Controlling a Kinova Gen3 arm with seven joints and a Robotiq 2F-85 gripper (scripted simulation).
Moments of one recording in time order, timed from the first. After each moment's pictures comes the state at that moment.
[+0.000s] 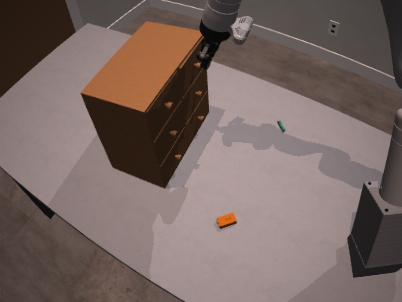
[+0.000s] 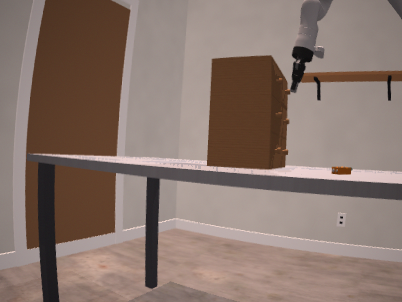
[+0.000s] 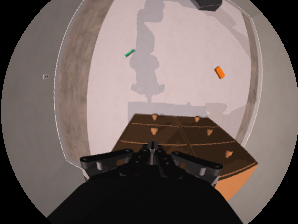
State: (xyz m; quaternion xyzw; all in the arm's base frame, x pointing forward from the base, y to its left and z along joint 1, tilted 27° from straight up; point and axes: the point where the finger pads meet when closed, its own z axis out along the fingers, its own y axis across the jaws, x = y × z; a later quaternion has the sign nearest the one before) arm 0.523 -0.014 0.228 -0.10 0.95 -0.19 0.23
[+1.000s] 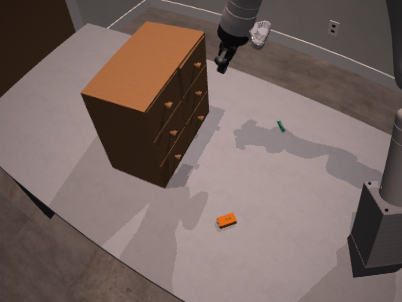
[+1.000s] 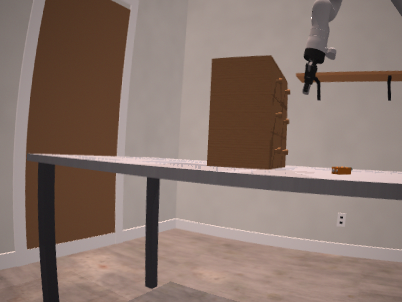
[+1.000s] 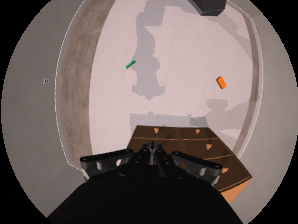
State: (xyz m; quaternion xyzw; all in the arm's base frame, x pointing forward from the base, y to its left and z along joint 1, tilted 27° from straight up) arm 0.483 -0.029 0.218 -0.09 0.95 -0.20 0.23
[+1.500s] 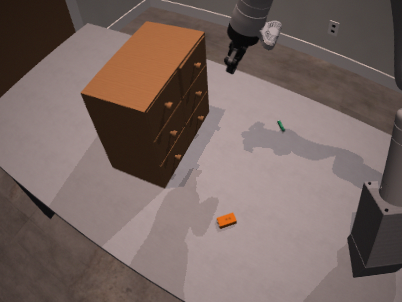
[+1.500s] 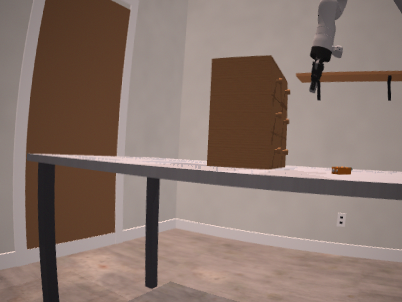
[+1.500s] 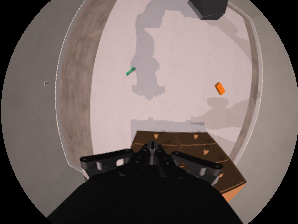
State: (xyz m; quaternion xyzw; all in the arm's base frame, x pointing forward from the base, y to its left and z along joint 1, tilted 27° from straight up) arm 0.458 -0.031 0.220 -0.09 0.95 -0.20 0.23
